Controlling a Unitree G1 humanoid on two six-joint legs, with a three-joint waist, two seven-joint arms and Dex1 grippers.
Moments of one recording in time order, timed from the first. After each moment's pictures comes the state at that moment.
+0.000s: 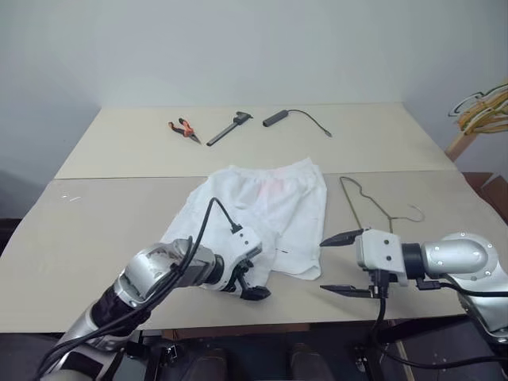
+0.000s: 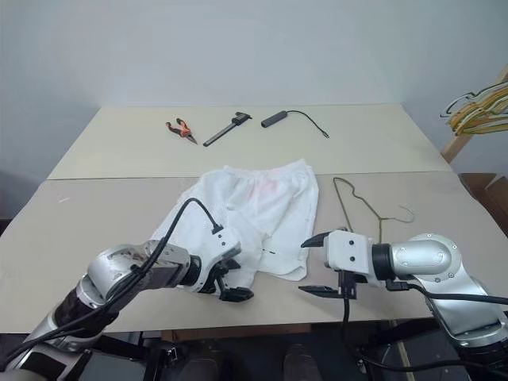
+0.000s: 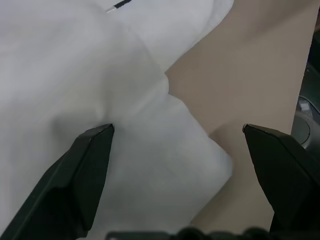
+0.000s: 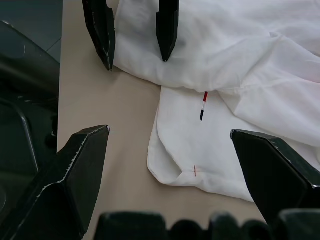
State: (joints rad) left arm -0.50 0.58 -0.45 -0.48 -0.59 1.33 -0.50; right arm -0.09 -0.93 -0.01 -0.51 0.28 0.30 1.17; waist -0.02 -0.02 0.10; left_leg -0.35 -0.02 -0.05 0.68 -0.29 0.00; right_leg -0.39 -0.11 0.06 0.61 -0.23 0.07
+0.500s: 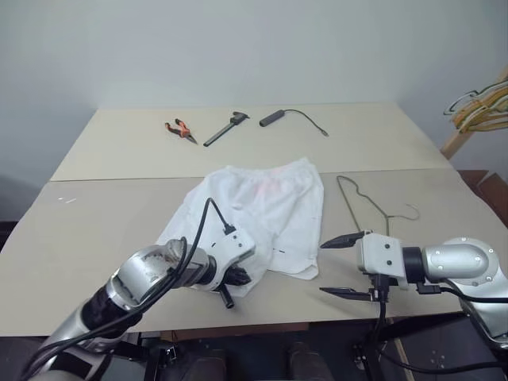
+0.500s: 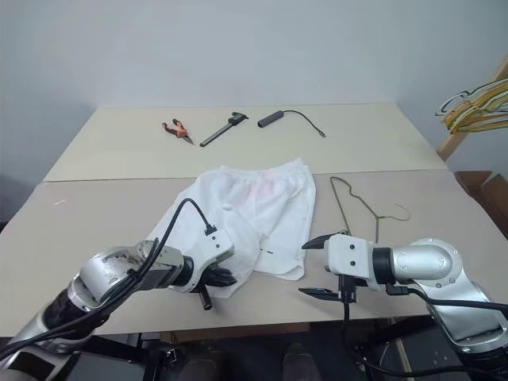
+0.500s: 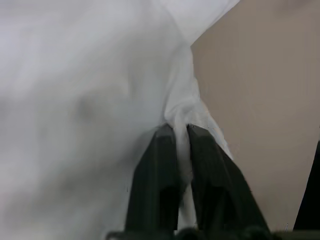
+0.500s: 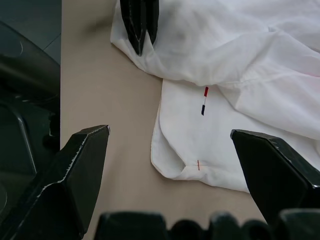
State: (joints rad) left arm -0.50 0.71 -0.49 -0.52 -0.54 1.30 -0.55; right arm -0.06 -0.93 -0.02 -0.51 0.28 0.28 1.15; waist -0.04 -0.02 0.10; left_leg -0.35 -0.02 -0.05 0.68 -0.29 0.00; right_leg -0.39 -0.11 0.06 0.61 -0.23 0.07
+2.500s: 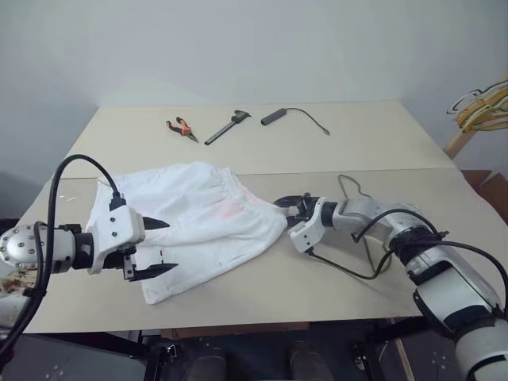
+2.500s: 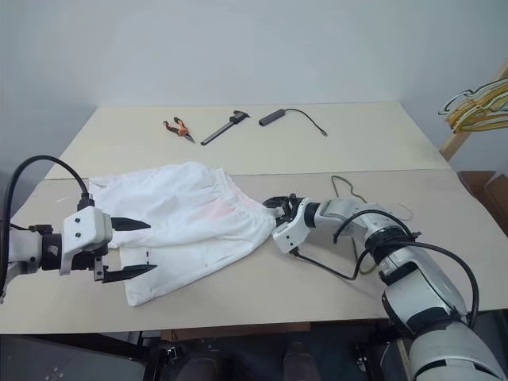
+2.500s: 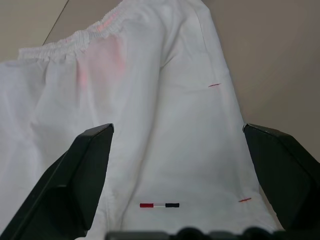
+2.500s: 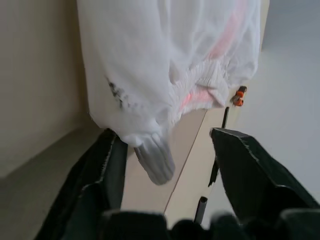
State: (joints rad) left arm 0.02 1.07 0.22 -0.37 -0.39 0.34 -1.12; right arm -0.92 -0.60 0.65 0.81 -0.90 -0.87 0.16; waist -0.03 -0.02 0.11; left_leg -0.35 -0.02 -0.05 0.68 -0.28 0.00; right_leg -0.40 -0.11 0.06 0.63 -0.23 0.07
